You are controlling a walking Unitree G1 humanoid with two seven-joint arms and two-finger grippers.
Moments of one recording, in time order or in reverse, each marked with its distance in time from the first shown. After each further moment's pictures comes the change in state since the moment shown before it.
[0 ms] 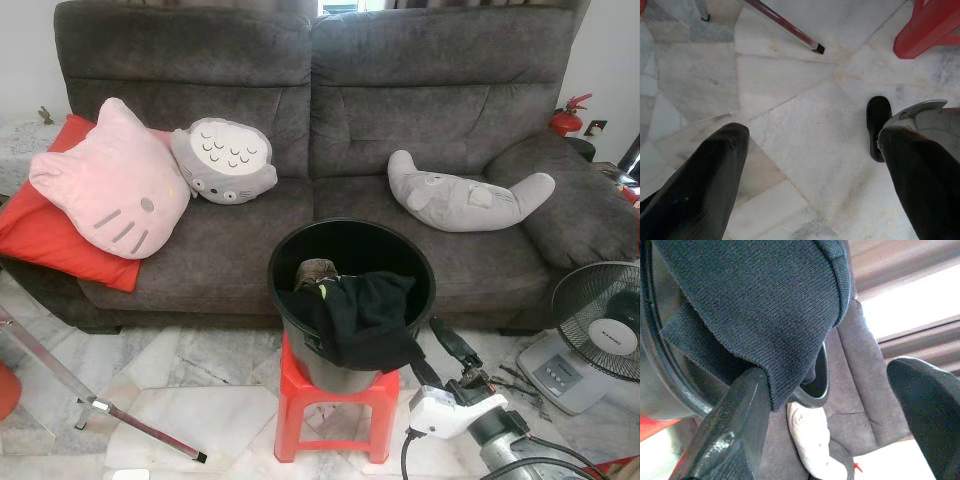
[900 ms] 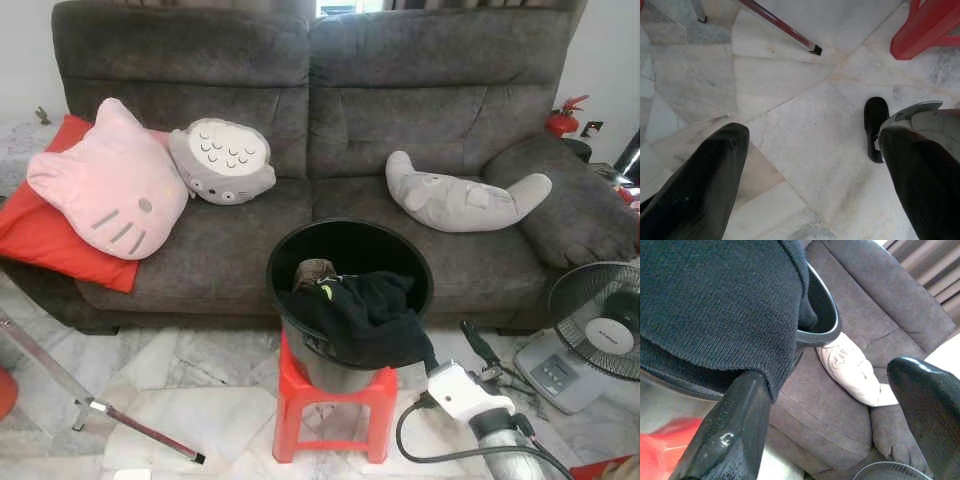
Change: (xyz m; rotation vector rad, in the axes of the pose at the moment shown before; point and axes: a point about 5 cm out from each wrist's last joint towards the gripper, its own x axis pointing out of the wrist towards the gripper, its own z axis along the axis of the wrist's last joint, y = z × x) left arm 0.000 -0.002 0.000 -0.003 -0.001 -0.003; right arm 0.003 0.012 -0.015 0.474 0.249 -0.057
